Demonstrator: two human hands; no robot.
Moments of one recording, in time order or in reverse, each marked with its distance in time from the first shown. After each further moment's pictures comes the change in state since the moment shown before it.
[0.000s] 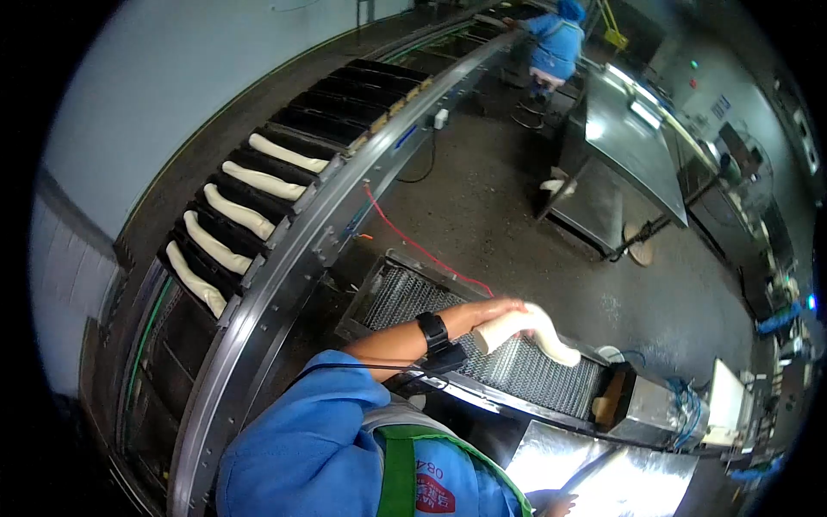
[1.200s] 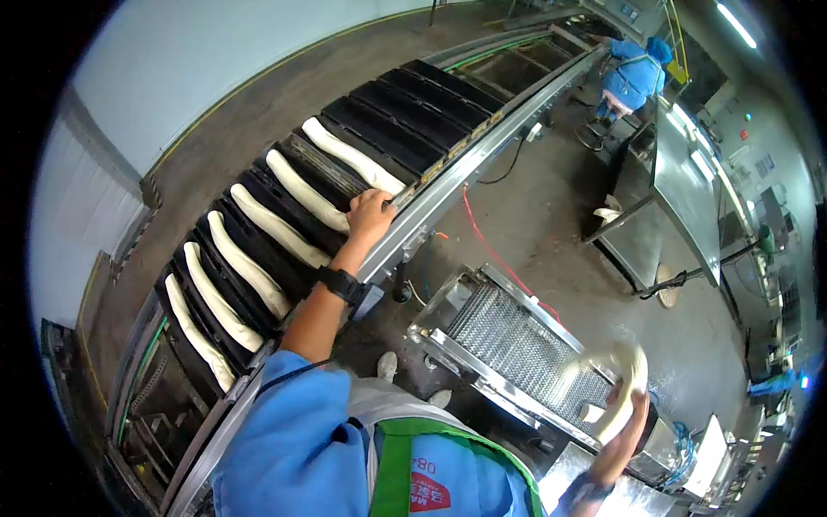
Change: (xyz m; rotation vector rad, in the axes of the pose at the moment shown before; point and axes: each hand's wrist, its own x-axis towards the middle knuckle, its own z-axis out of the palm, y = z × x) left_hand -0.226 0.208 -0.359 1.318 1.457 0.302; right_hand -0.114 -0.487 -0.164 1.592 -0.430 -0.441
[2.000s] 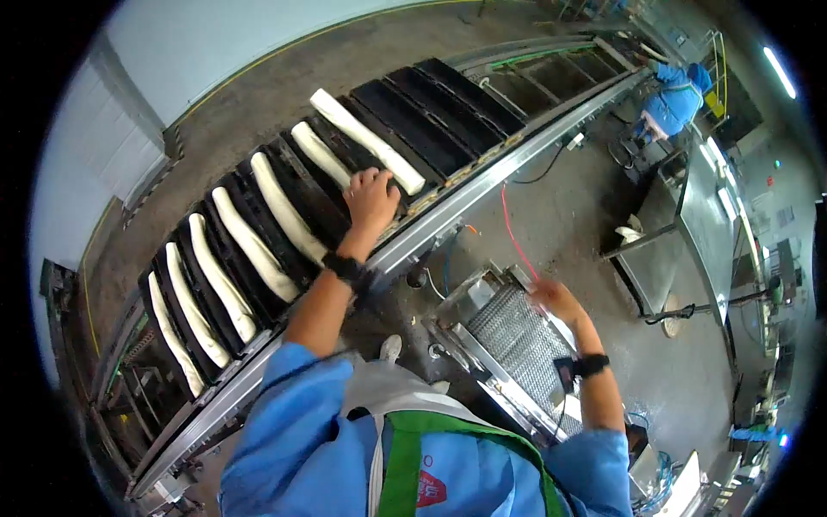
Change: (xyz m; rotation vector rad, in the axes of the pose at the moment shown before) left_hand 0.047 -0.029 0.031 0.221 0.294 -0.073; right_hand 0.232 0.172 0.198 -1.164 -1.262 -0.203
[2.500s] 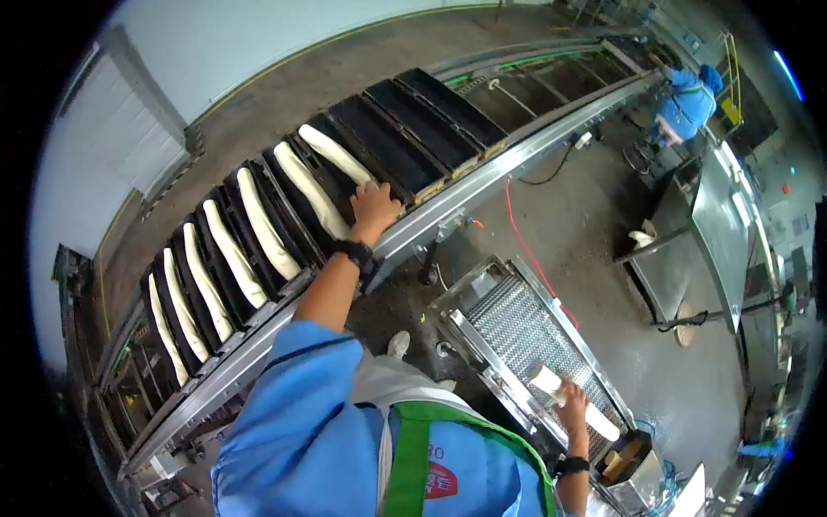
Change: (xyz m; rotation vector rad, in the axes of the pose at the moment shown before) left_hand 0.009 0.022 0.035 0.272 -0.287 -0.139; right_hand -0.187 0.122 0.054 -0.534 0.369 0.322
